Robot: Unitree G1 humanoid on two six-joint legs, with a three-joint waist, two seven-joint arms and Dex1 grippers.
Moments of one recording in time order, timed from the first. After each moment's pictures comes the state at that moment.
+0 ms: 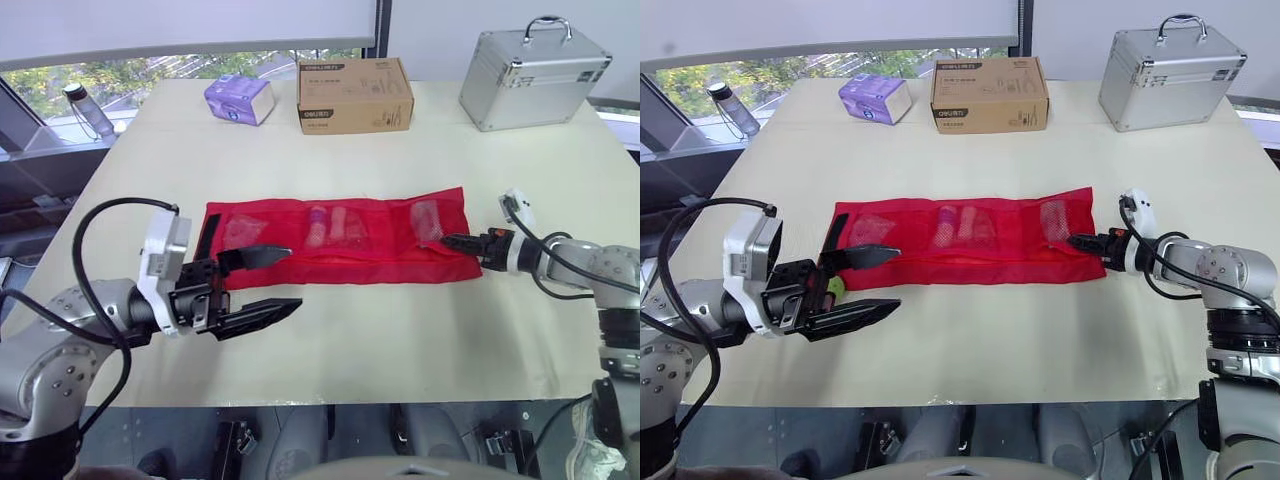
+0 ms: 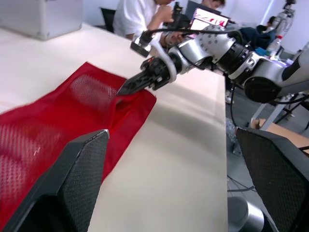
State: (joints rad) left arm -0.05 0.81 0.41 -0.58 -1.03 0.78 -1.04; right arm -0.53 -0.63 -0.17 0.10 0.87 1.20 0.50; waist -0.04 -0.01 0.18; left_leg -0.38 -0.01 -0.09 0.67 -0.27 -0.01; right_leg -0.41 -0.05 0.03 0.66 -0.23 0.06
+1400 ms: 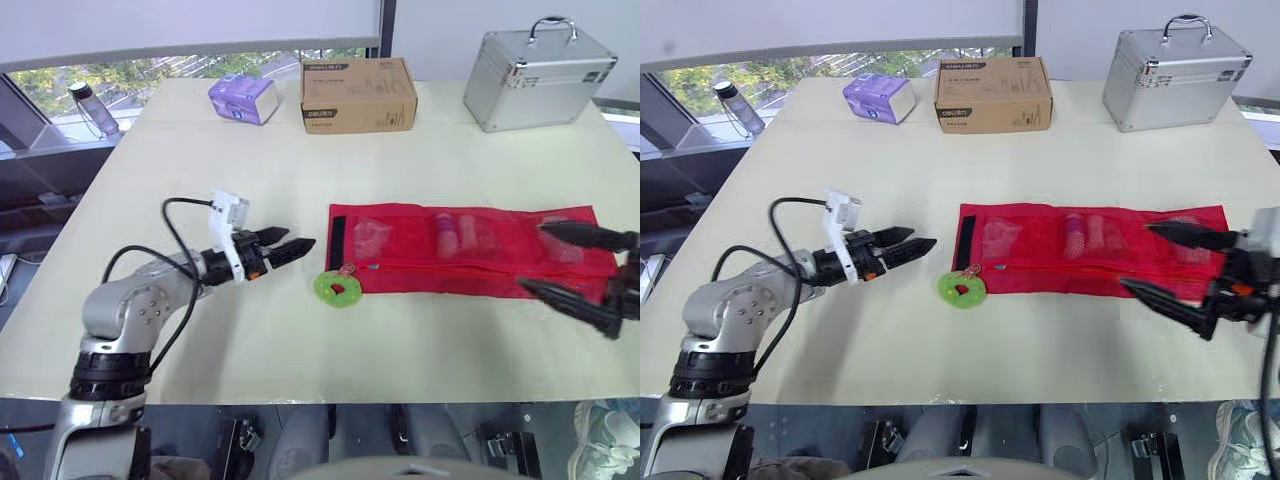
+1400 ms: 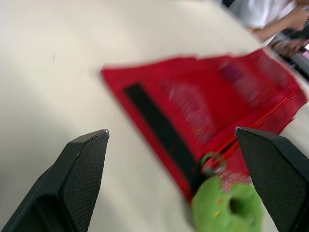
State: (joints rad) left arm -0.37 0.67 0.08 -0.10 -0.86 0.93 -0.57; right arm 0.11 -0.89 -0.65 -0.72 0.91 0.70 0.96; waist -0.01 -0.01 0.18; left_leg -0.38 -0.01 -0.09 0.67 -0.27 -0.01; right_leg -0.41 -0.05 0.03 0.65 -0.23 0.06
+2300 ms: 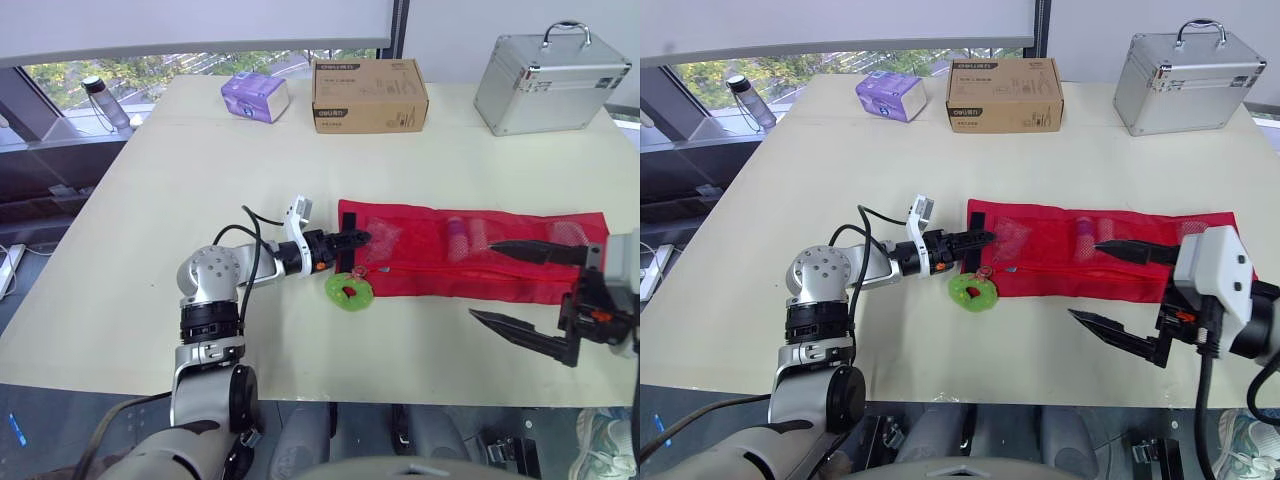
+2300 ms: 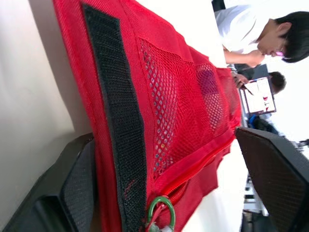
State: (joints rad) left arm -0.64 0.21 0.33 0.17 -0.91 1.41 -0.30; right arm 0.15 -0.95 -0.57 -0.88 0.96 0.69 0.83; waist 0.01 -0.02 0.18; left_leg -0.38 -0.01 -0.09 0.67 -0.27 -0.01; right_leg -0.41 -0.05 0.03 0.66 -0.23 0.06
